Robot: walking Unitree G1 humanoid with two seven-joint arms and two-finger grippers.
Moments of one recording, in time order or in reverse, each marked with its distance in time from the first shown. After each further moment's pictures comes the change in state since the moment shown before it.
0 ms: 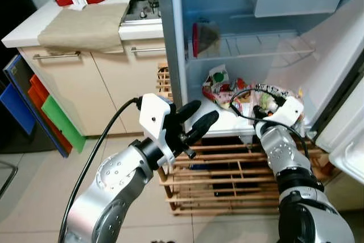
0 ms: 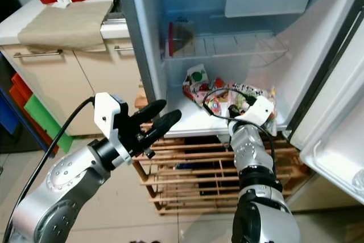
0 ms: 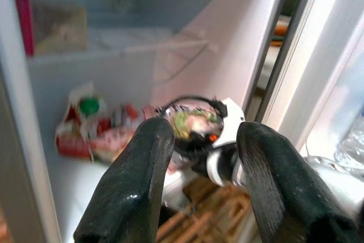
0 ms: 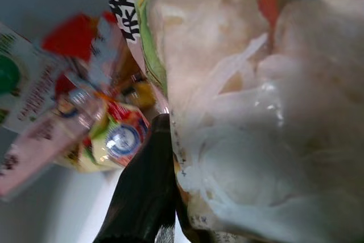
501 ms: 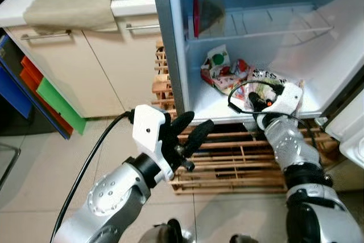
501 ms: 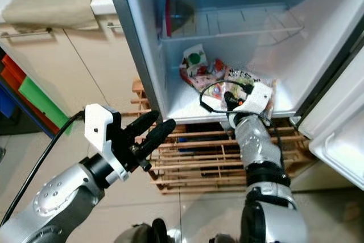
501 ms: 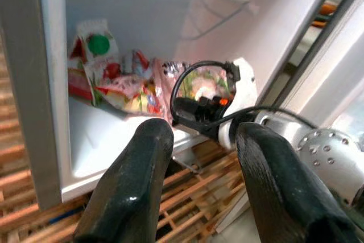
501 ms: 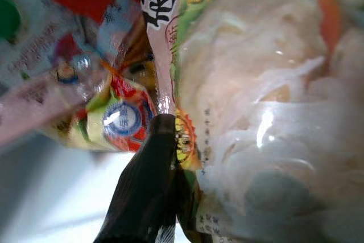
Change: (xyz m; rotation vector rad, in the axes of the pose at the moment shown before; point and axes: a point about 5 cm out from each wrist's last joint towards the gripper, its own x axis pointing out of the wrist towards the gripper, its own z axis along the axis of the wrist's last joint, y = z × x) left arm -0.011 -0.014 -0.002 -0.068 0.045 0.124; right arm -0.001 0.017 0.025 -0.315 -0.009 0.230
